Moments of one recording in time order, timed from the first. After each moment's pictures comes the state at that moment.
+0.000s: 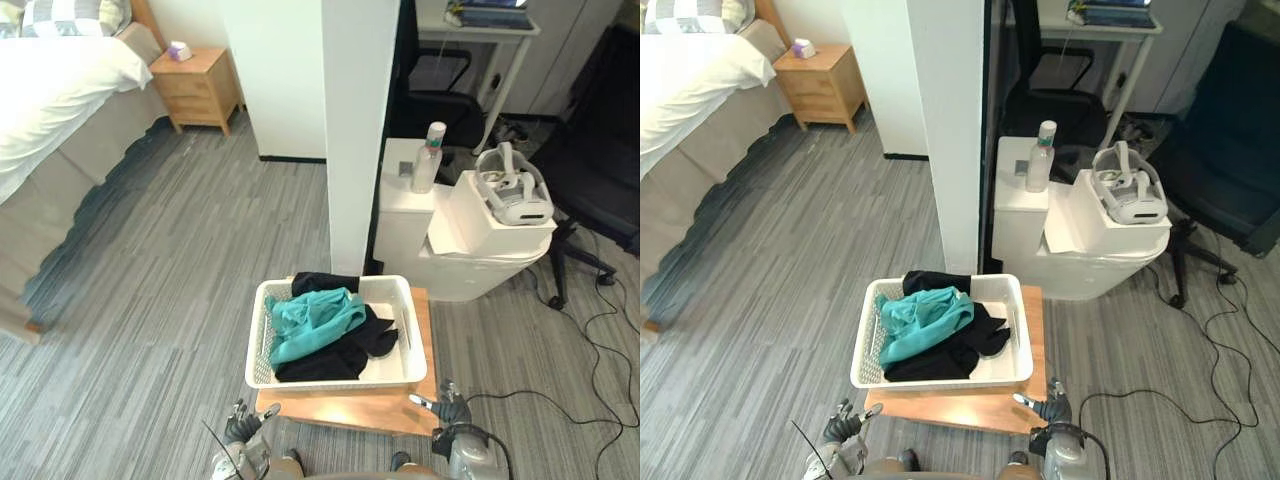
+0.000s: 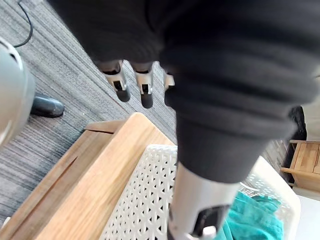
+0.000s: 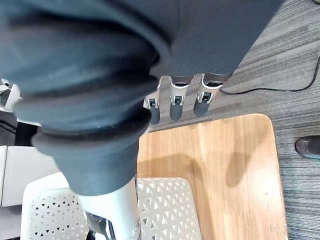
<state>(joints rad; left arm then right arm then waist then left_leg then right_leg) 0.17 0.00 0.07 0.78 -0.43 -0.12 0.12 0.11 -0.04 -0.13 0.69 0.07 -0.07 -0.17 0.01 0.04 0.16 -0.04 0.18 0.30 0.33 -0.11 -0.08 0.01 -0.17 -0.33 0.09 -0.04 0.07</state>
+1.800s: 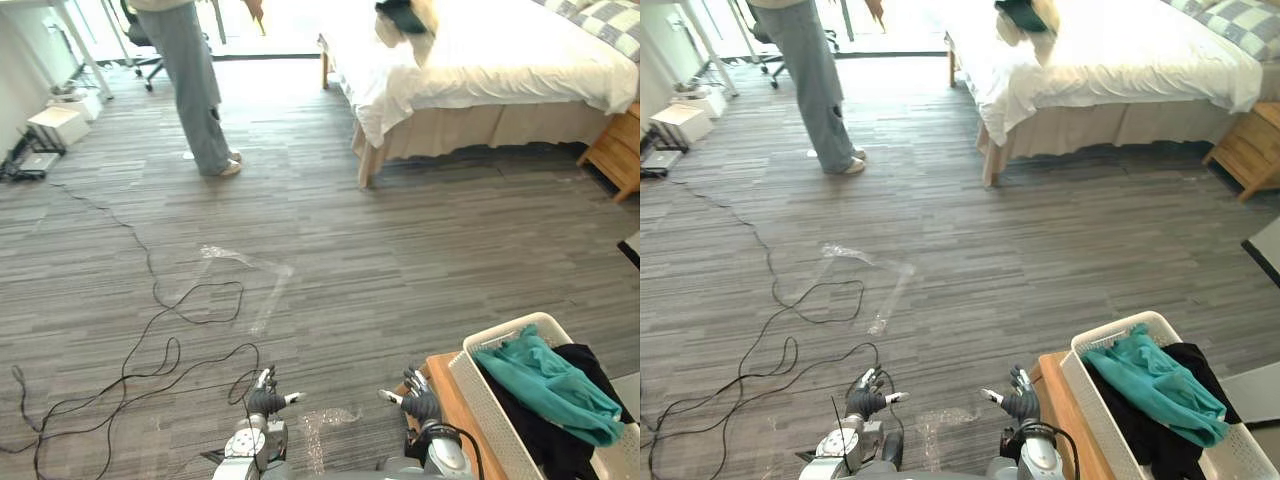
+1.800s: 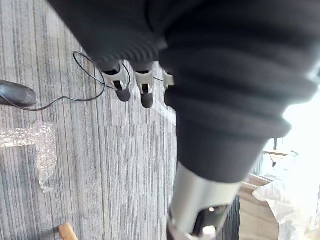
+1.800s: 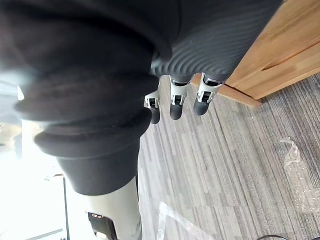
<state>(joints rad) 0.12 0.06 -0.16 0.71 -0.22 -0.13 0.11 0.26 0.02 0.07 0.51 0.12 -0.11 -0.11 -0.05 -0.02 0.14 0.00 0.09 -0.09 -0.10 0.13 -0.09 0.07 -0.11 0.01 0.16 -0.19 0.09</state>
